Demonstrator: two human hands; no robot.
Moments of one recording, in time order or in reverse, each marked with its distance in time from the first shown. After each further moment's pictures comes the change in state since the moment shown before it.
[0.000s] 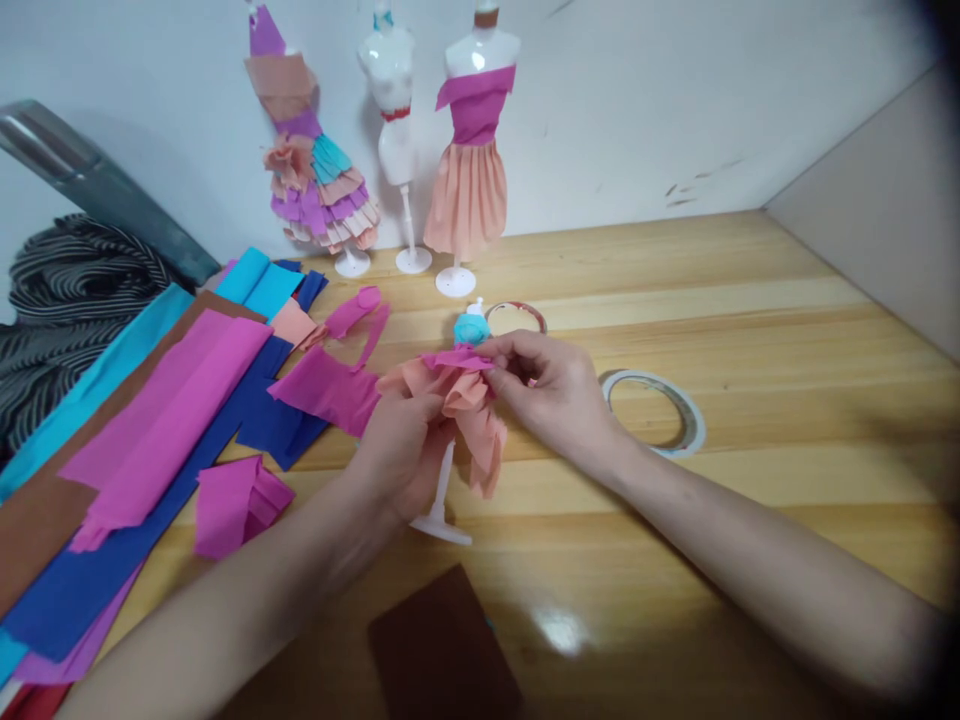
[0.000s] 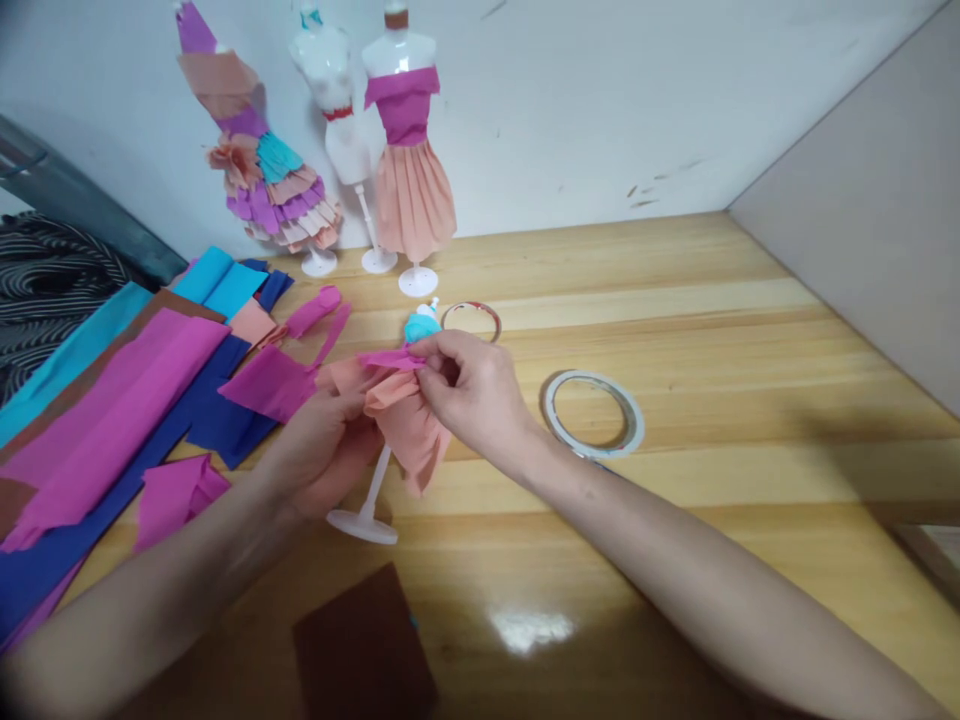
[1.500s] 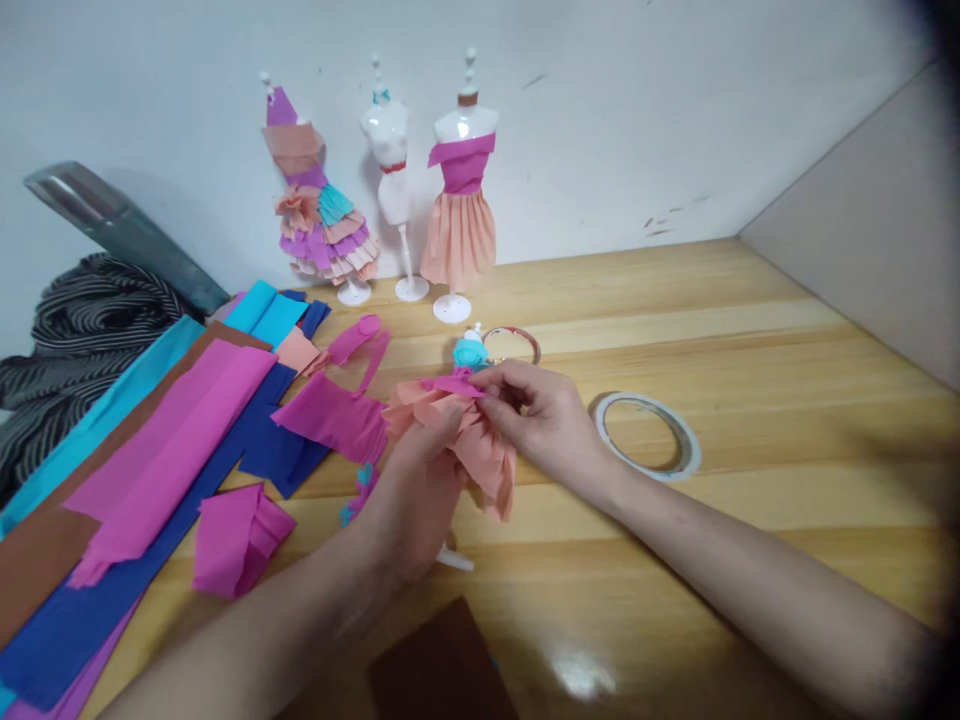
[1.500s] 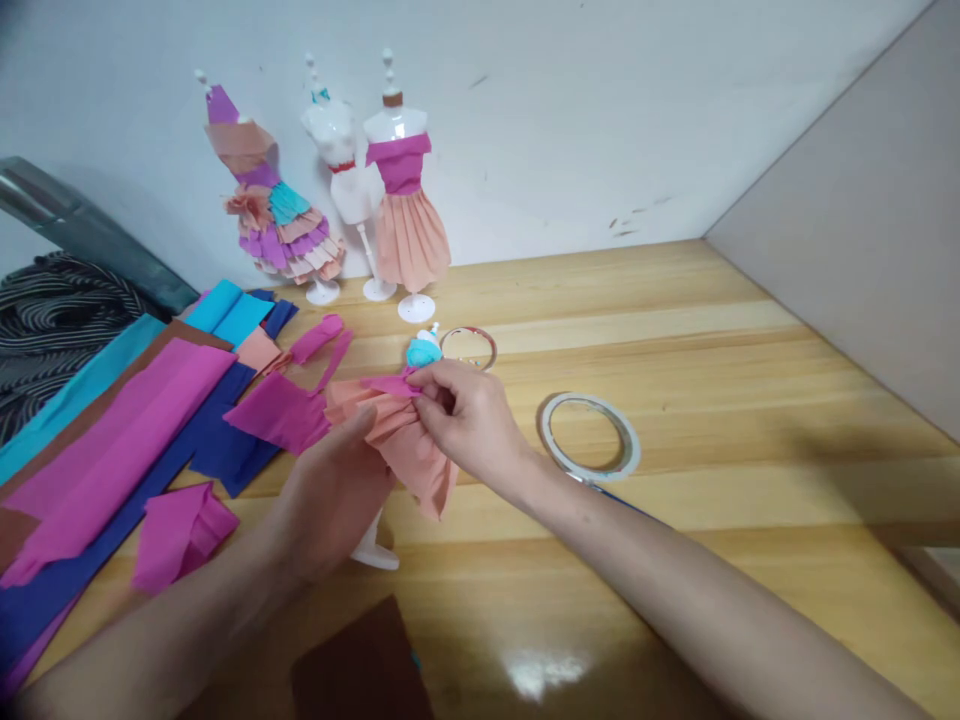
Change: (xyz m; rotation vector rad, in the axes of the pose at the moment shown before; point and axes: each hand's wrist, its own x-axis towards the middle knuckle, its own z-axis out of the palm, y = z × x) left_hand -0.013 -0.008 0.004 -0.072 -0.202 0.003; right_hand 0.000 0.002 -0.001 -0.015 -0.062 -0.026
